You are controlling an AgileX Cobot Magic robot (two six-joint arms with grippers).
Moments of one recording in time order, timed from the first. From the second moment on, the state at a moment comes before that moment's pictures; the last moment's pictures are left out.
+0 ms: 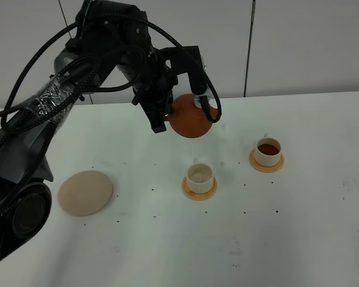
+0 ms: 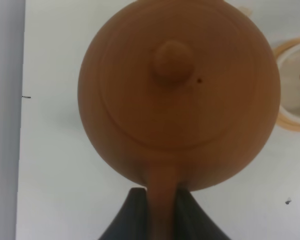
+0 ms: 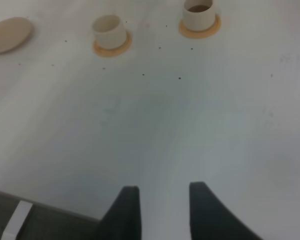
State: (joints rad) left arm -0.44 2.38 -2.41 0.03 1.19 1.02; right arm 0.31 -0.01 -0.49 0.18 1.07 -0.04
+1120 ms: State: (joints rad) left arm -0.33 2.38 -2.32 -0.07 1.19 1.04; right arm 0.31 -0.01 -0.49 0.22 1.07 -0.04
